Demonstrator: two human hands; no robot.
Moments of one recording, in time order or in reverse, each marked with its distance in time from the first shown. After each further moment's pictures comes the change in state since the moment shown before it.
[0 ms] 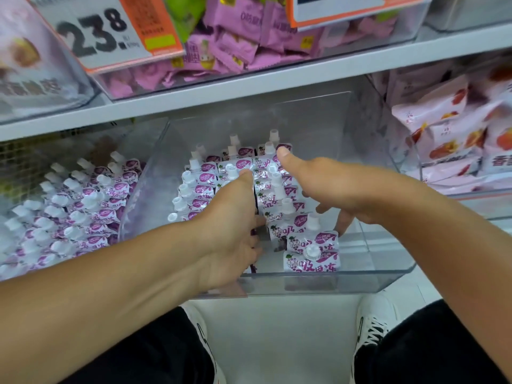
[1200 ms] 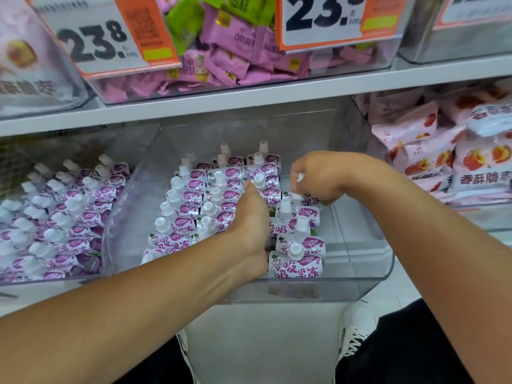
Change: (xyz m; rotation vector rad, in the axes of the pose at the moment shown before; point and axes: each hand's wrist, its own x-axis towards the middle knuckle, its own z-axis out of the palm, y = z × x) left_hand 0.054 -0.008 0.049 -0.347 0.135 0.100; right_hand 0.033 0.001 -0.030 -0.565 0.066 -0.087
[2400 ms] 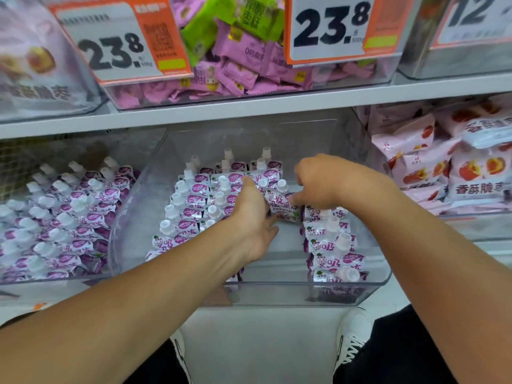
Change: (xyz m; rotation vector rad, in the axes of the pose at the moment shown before) left_hand 0.013 0.018 0.001 -0.166 -0.110 0.048; right_hand 0.006 0.000 0.004 -0.341 0.192 -0.142
